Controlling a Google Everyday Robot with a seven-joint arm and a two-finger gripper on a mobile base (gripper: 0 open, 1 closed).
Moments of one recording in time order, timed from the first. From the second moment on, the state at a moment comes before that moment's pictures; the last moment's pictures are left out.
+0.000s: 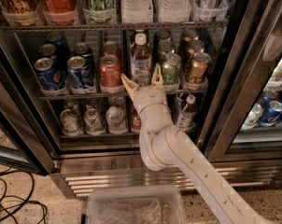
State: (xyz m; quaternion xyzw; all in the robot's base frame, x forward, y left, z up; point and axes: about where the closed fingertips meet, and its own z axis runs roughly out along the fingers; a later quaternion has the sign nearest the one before) arm 0.657 -0.033 0.844 -0.12 0.63 -0.01 0.77
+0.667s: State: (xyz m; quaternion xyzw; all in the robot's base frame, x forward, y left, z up) arm 0.670 -0.033 0.843 -0.12 0.63 -0.03 0.76
